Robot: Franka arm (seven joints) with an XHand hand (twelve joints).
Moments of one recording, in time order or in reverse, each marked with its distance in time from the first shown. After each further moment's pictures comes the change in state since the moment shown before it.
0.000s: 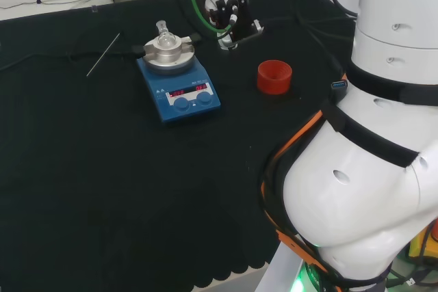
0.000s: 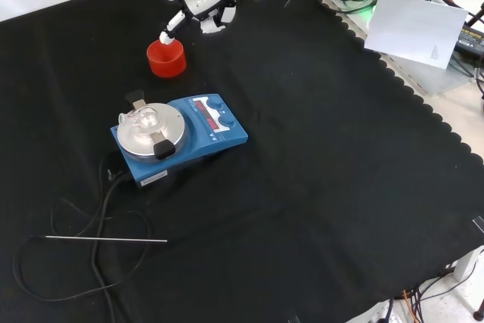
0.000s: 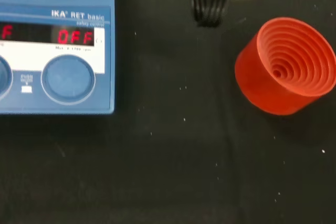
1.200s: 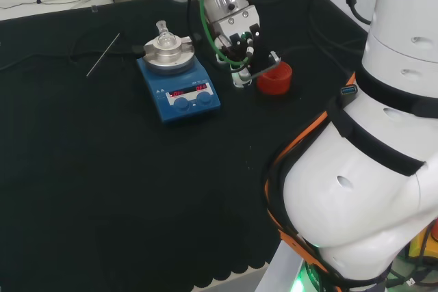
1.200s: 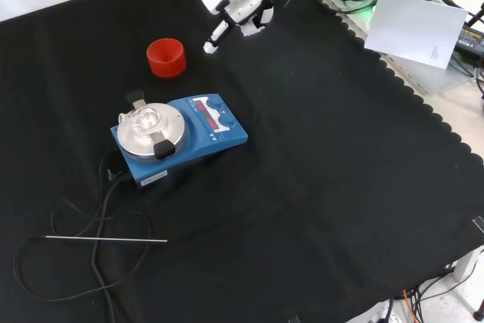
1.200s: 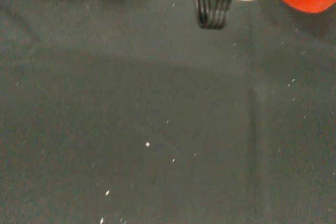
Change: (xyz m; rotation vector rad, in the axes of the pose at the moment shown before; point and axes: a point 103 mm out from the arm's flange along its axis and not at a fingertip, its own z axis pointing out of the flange) arm 0.006 -0.064 0.066 0.116 -0.057 -0.113
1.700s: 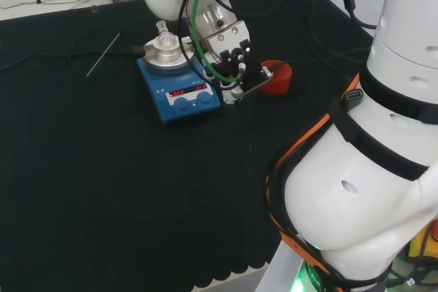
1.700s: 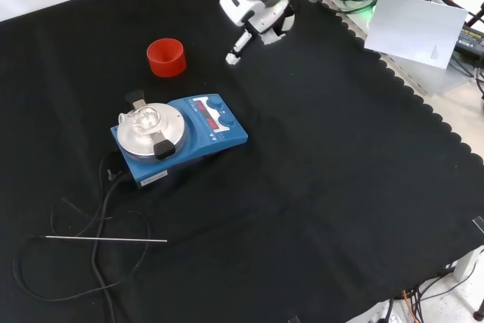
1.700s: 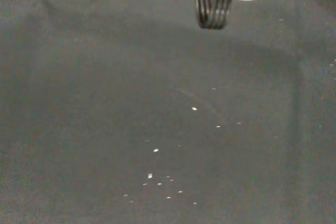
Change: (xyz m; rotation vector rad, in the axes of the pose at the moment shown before) arm 0.038 -0.025 0.014 -0.006 -0.036 -0.071
